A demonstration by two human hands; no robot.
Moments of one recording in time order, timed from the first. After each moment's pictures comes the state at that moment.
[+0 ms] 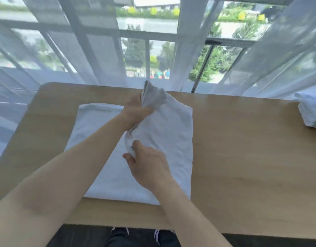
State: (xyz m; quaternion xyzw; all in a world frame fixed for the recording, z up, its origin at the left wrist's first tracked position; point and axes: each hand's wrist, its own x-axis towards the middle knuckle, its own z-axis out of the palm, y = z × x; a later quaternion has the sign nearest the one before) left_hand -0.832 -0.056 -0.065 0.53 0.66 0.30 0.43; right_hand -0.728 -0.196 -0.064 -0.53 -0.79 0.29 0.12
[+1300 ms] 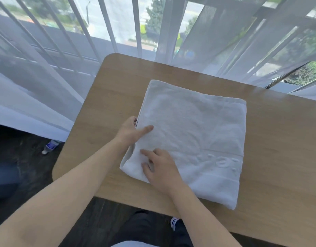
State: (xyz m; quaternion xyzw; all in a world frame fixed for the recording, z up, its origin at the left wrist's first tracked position) left_hand -1.106 -0.171 -0.167 0.32 0.75 0.27 0.51; right_hand -0.933 -0.234 -0.162 -0.47 -0.78 0.40 0.07
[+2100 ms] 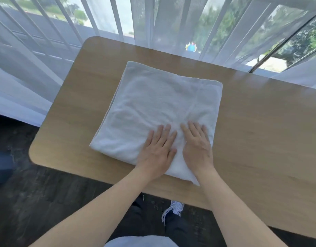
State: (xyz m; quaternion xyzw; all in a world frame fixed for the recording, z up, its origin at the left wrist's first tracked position) left_hand -0.921 -0.259 -0.189 0.74 0.64 0.03 0.21; right_hand -0.767 -0.206 -0.178 -0.60 -0.78 0.14 0.09
